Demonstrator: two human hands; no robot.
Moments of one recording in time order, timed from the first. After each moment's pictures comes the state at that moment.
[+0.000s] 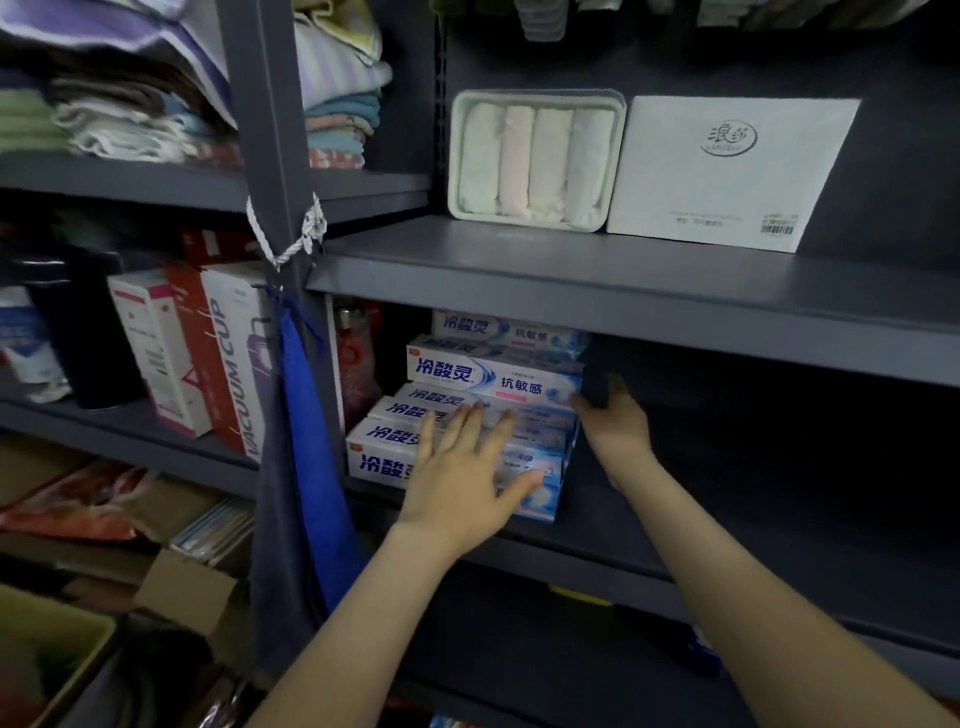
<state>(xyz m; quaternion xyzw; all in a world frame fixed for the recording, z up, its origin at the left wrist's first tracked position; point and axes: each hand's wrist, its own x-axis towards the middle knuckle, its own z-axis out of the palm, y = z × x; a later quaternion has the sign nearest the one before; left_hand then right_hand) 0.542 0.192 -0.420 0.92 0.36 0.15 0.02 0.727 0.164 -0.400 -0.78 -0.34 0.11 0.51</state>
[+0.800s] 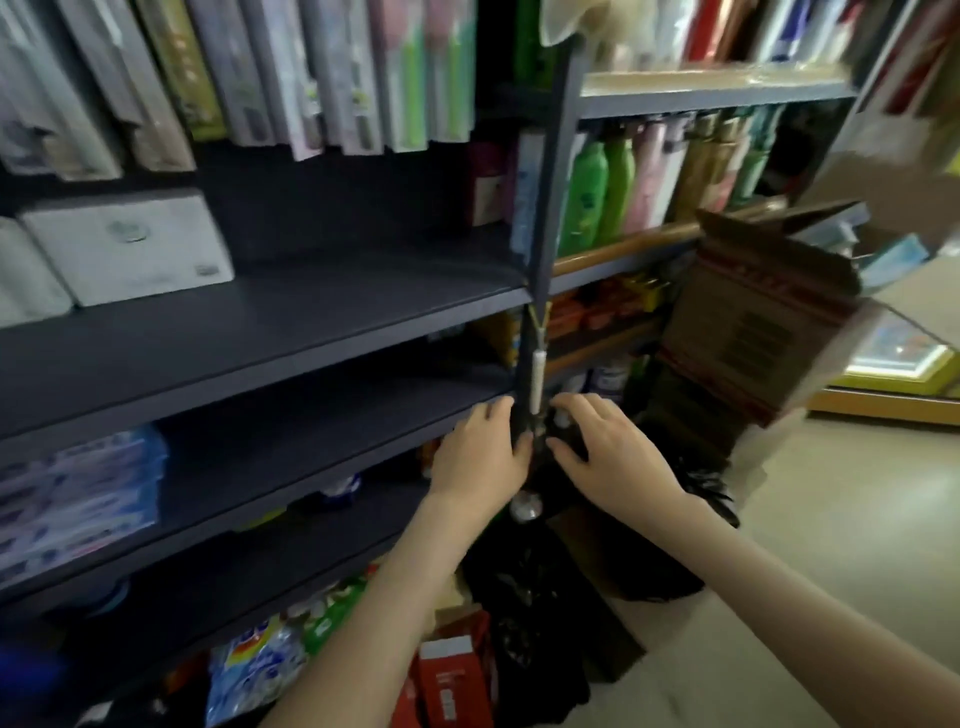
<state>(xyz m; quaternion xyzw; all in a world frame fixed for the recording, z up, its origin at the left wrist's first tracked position) 0.657 -0.289 -0.179 0.97 0.05 0.05 0.24 0.686 -0.444 -0.174 -0.92 -0.30 -0.11 0.21</state>
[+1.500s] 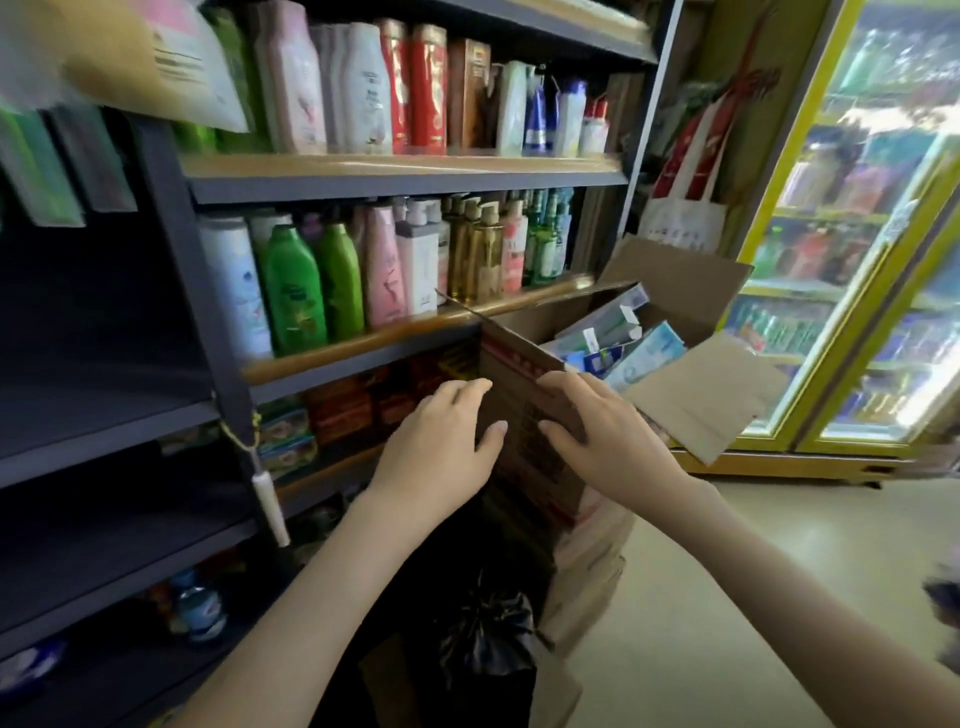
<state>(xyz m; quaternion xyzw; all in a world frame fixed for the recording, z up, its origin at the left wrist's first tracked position) 0.886 -0.607 -0.103 0.96 -0.08 0.16 0.23 0.925 -0.789 -0.099 -0.93 -0.27 -0.15 0.21</state>
